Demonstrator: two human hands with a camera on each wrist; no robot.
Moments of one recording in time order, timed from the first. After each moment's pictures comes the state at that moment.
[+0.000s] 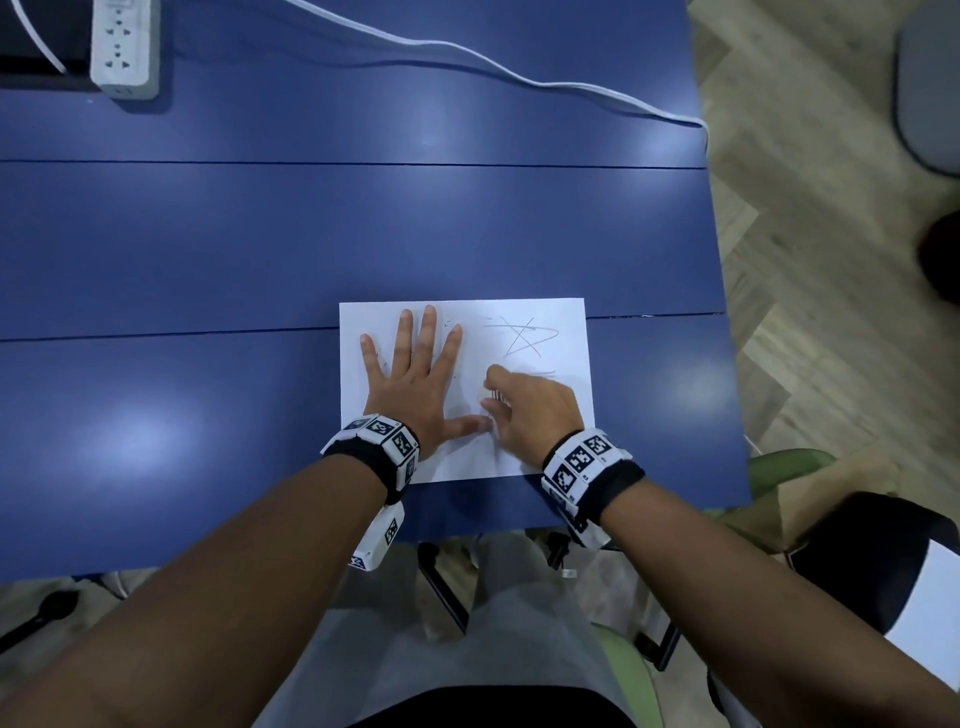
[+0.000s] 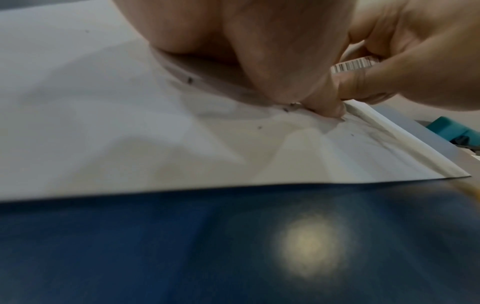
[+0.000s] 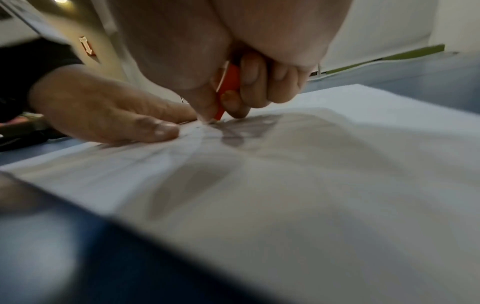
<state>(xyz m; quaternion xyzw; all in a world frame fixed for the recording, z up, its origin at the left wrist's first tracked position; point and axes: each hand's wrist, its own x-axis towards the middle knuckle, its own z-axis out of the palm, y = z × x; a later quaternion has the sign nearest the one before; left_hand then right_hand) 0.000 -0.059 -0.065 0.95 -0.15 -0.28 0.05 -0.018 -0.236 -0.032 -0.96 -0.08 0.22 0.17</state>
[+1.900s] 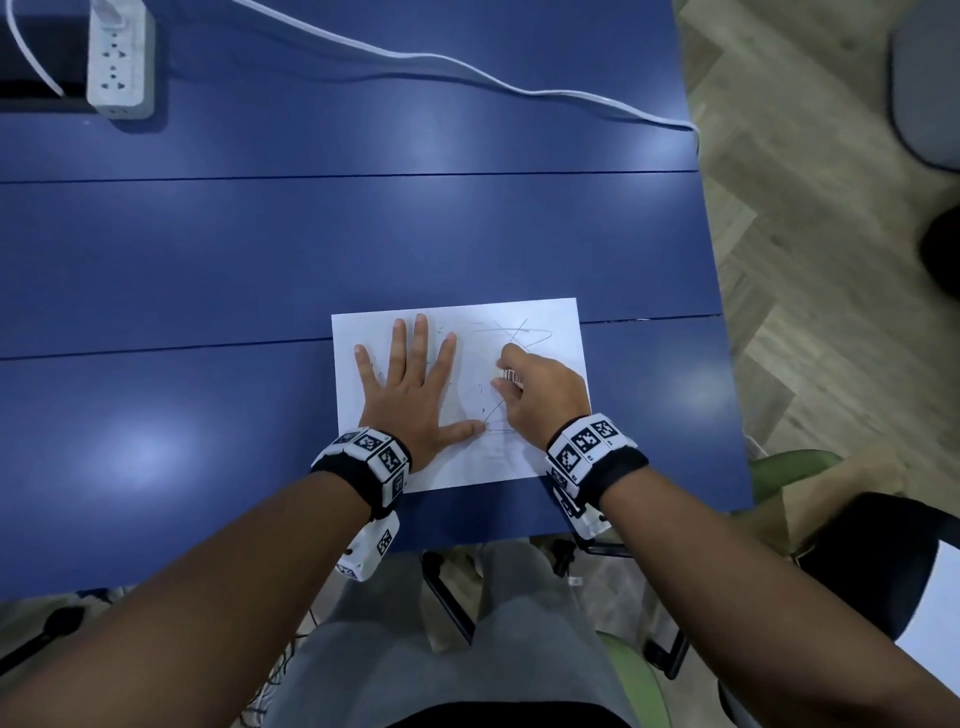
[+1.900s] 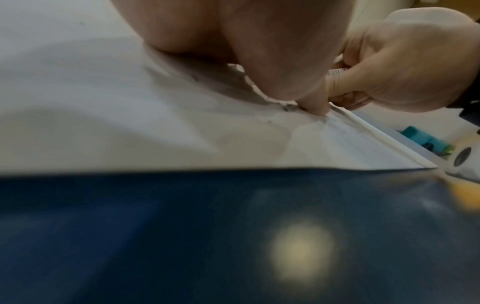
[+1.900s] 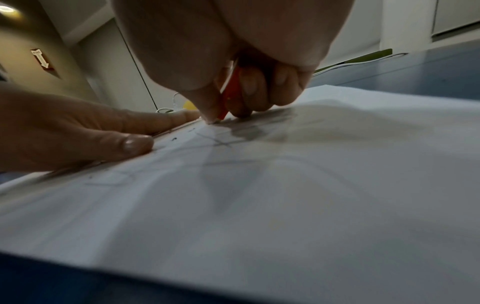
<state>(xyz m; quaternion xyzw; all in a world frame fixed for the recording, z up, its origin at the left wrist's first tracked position) -0.003 -0.057 -0.071 0.96 -0.16 -0.24 0.06 -0.001 -0.251 -0.036 -0.96 -0.02 0.18 0.22</state>
